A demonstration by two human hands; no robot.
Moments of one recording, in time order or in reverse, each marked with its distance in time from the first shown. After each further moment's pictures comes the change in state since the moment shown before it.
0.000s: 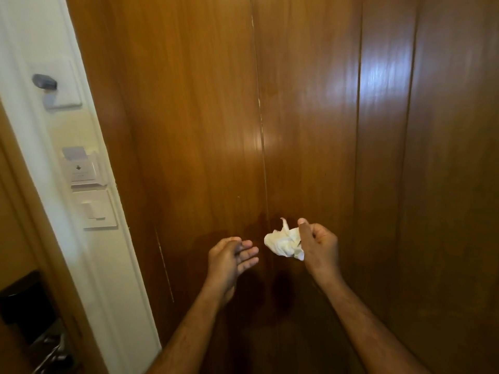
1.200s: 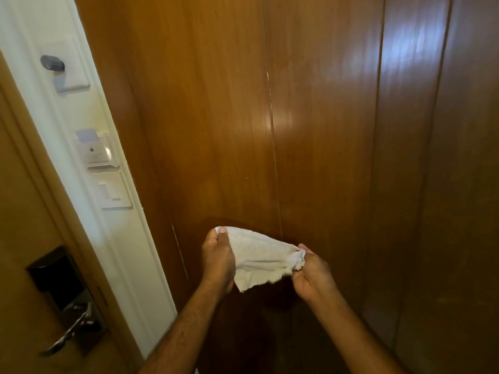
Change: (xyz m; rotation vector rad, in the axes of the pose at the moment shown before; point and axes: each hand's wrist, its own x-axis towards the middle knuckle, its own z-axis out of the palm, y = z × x) left_hand -0.014 -0.012 -0.020 0.147 0.216 0.074; right_hand -0.028 0.061 0.027 0.768 -0.045 0.942
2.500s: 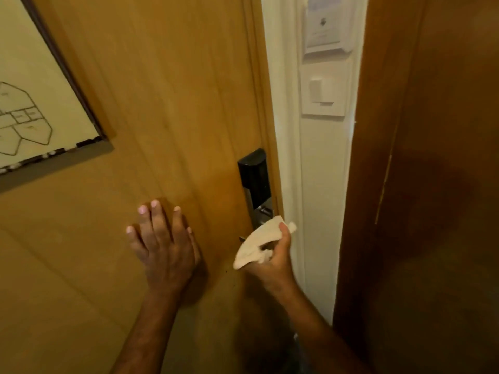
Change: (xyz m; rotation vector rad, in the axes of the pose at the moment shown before) left_hand -0.038 -0.058 -0.474 1.961 1.063 0.644; right_hand -0.068 0.411 0.172 -0.801 -0.767 0.070
